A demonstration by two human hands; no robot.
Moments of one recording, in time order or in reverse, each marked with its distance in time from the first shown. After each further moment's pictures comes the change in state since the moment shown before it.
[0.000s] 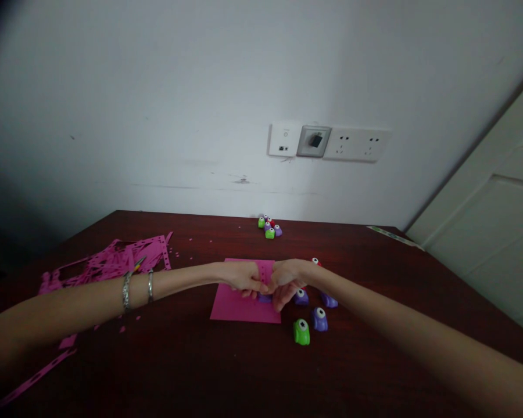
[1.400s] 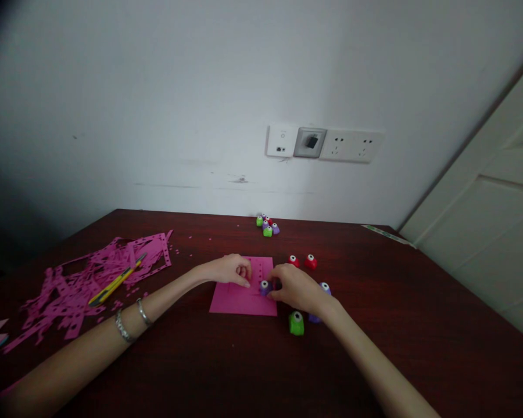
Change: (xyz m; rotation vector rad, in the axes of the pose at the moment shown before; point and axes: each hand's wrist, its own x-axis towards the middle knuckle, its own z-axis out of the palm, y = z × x) left_hand -0.009 -0.046 0.003 0.040 0.341 0.206; right_hand -0.007 0.049 0.022 -0.589 0.668 -0.580
